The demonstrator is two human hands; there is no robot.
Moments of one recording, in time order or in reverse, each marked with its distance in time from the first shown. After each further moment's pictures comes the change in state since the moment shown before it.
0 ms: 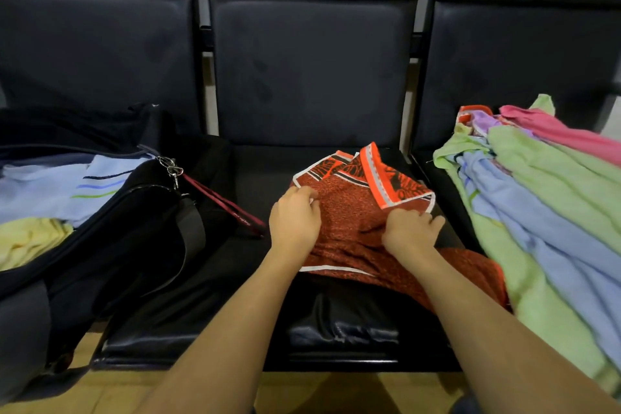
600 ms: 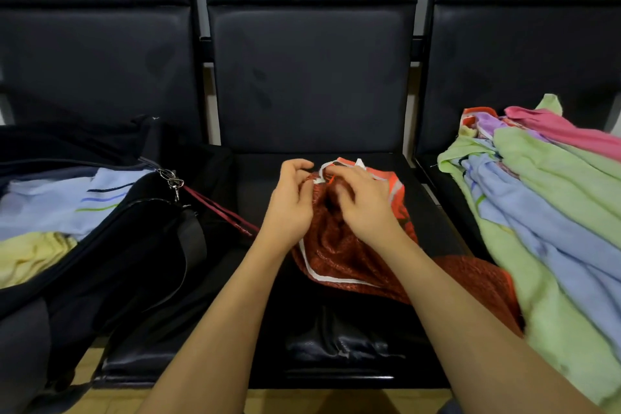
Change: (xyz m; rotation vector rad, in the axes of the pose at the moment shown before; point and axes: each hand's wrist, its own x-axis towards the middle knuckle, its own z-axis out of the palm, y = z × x) left_hand 0.018 0.000 -0.022 -0.555 -0.037 0.132; right_hand -0.003 -0.043 -0.035 0.905 0.294 -0.682
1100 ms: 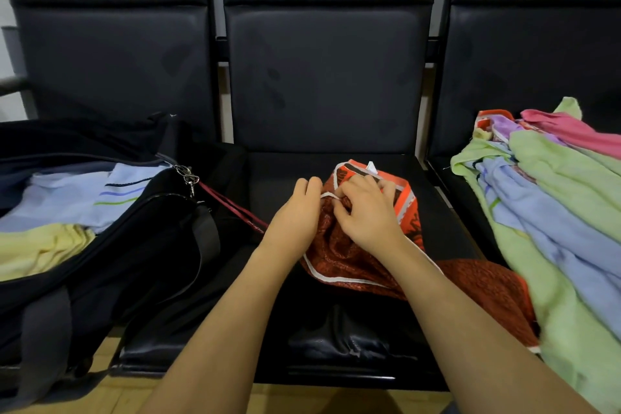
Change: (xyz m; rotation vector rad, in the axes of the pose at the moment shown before) left_hand -0.008 -0.008 -0.008 0.722 -0.175 0.092; right_hand -0.004 -0.014 0.005 -0.404 -0.134 -0.044
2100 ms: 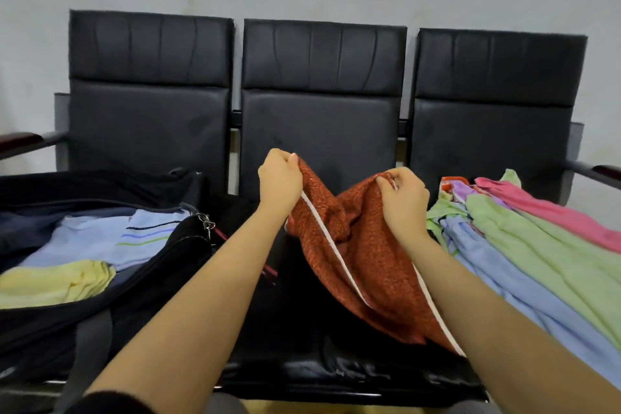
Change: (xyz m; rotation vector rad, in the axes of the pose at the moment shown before) left_hand 0.048 0.046 -0.124 -0.517 0.441 -0.344; right_hand 0.019 -0.008 -0.113 0.480 0.493 0.406
